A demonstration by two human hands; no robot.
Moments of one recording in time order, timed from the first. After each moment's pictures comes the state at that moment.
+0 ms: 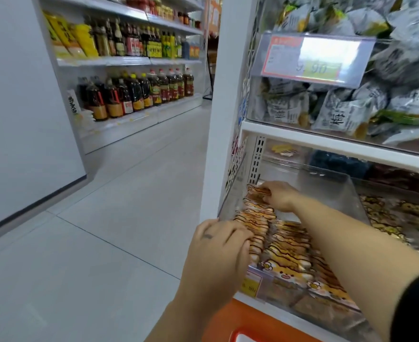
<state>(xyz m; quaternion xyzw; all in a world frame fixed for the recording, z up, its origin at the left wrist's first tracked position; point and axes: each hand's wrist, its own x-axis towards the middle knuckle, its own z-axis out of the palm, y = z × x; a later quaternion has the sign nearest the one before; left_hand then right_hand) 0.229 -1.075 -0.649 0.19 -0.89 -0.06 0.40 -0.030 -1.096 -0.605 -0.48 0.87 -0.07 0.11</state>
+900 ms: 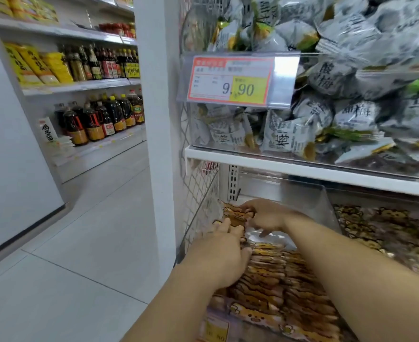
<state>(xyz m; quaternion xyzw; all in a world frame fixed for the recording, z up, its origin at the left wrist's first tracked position) 0.139 -1.098 -0.589 0.27 -0.95 -0.14 -0.05 -0.065 -1.082 -0.610 -0.46 0.82 -0.19 0.28</state>
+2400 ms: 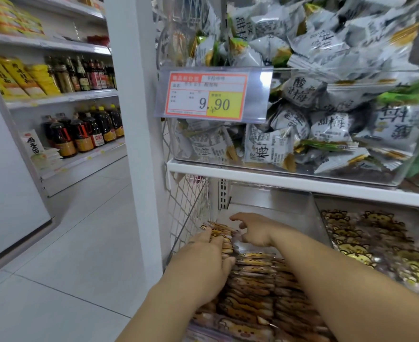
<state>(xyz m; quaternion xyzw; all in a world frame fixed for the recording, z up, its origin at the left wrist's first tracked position) 0.148 -1.101 -0.583 0.29 -0.95 -0.13 -0.01 -0.060 -1.077 -0.619 -0.49 0.83 -0.11 0.24</state>
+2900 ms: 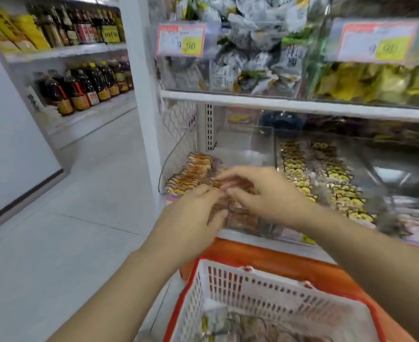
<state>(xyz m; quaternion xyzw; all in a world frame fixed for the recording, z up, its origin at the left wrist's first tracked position) 0.247 -0.969 -0.562 0.21 -0.95 -0.16 0.16 0.091 -0.869 -0.534 -0.62 0.72 -0.30 0.10</state>
